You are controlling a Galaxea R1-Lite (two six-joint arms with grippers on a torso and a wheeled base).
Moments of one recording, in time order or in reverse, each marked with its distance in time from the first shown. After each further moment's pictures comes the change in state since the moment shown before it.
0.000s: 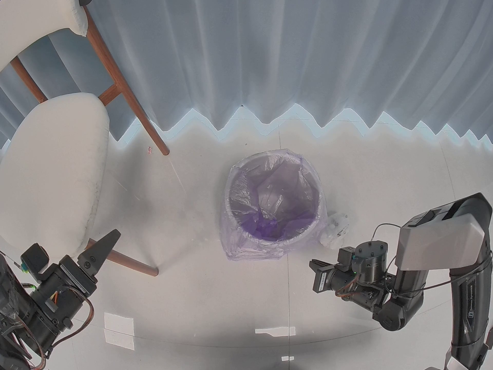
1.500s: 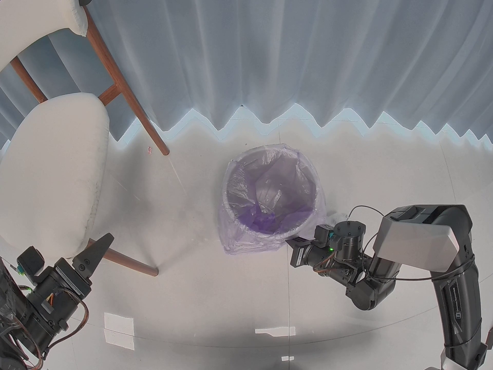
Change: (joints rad) left arm 0.029 -0.056 0.000 0.081 0.004 -0.003; right arm -0.015 0.139 -0.397 0.086 0.126 -0.009
